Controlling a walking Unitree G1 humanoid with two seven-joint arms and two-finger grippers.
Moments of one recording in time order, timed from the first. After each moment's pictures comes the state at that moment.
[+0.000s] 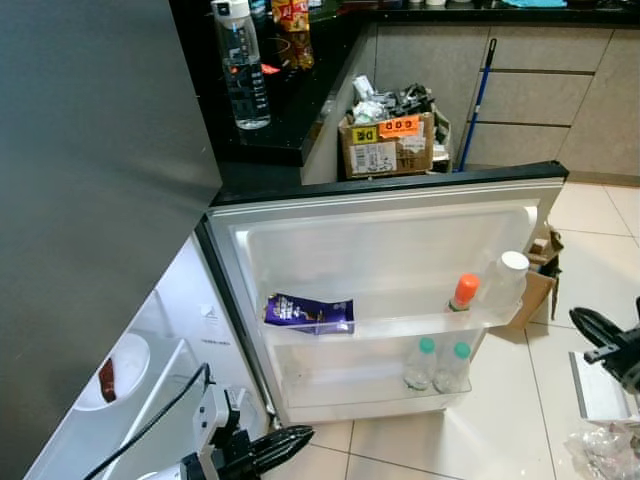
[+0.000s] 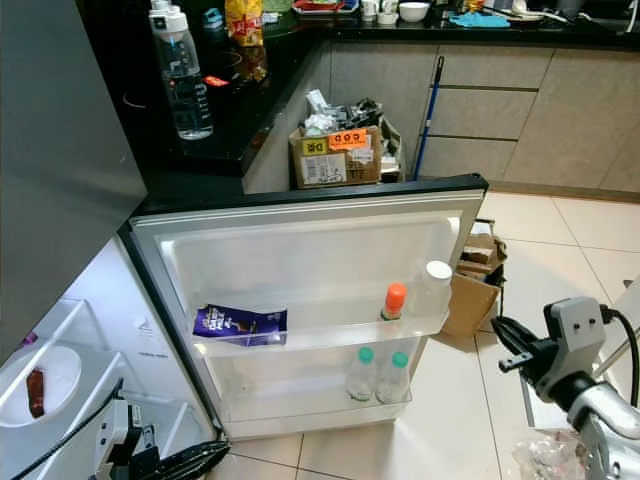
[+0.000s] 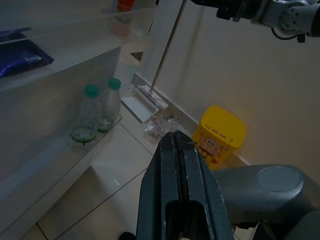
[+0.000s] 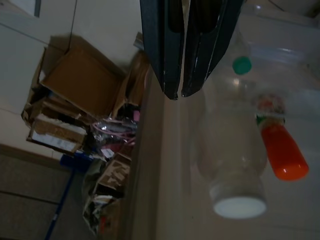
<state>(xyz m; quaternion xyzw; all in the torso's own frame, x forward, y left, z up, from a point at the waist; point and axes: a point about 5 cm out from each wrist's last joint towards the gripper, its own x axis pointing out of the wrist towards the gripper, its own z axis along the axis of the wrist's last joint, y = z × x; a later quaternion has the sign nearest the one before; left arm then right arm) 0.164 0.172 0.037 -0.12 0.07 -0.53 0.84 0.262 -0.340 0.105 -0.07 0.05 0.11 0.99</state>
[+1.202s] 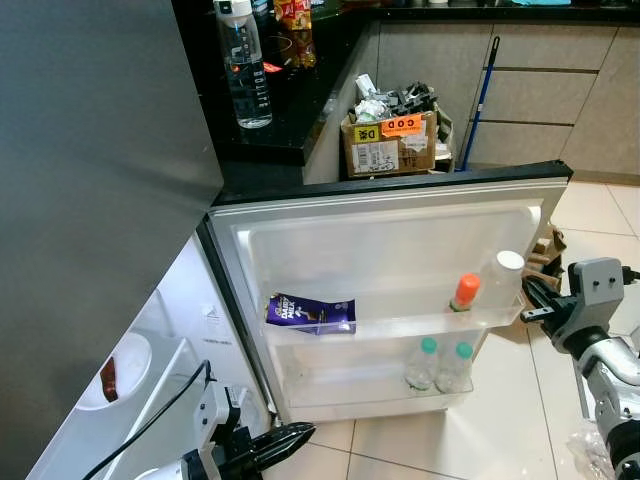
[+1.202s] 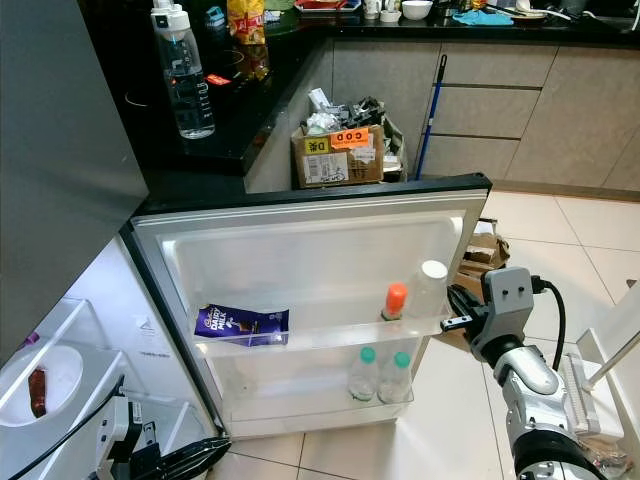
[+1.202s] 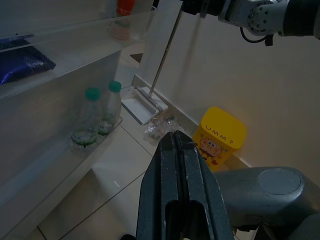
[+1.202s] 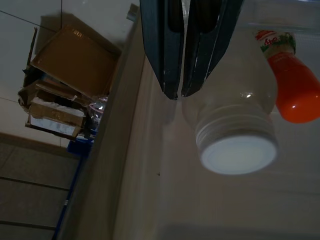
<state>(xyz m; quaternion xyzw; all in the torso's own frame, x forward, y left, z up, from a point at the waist) 0.167 0.171 0.039 -0.12 0.07 -0.53 0.84 0.311 -0.286 0.097 -0.06 0.02 0.08 0.99</state>
